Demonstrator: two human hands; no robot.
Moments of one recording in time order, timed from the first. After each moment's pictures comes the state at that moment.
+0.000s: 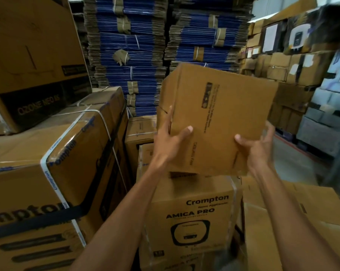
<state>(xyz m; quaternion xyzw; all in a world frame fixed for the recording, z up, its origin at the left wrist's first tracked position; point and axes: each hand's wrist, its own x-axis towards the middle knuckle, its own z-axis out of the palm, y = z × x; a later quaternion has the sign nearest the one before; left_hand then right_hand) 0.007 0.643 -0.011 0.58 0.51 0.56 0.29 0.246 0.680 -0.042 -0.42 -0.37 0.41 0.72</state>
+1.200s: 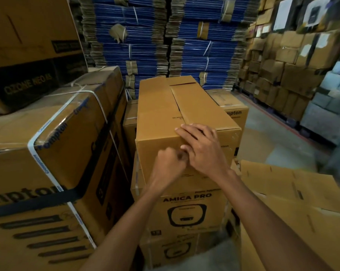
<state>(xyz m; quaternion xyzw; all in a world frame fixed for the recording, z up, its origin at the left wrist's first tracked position) 0.023 0.609 -0.073 0.66 0.65 0.34 0.17 0.159 0.664 -0.081 -0.36 -0.84 -0.16 0.38</state>
